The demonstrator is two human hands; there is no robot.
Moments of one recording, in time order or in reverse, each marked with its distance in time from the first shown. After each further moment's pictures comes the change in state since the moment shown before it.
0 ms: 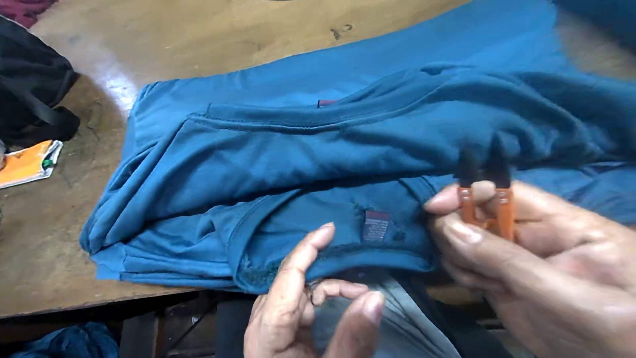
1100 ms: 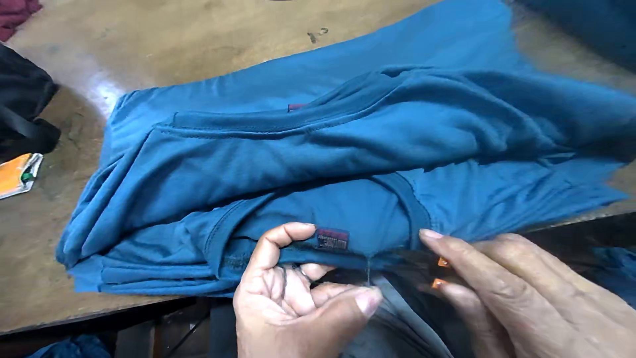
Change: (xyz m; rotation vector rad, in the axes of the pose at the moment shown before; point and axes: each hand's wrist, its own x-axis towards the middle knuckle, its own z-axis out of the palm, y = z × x) left_hand 0.018 0.011 0.022 -0.341 0.174 -0.299; right_hand -0.041 0.021 -0.021 -1.002 0.041 -0.581
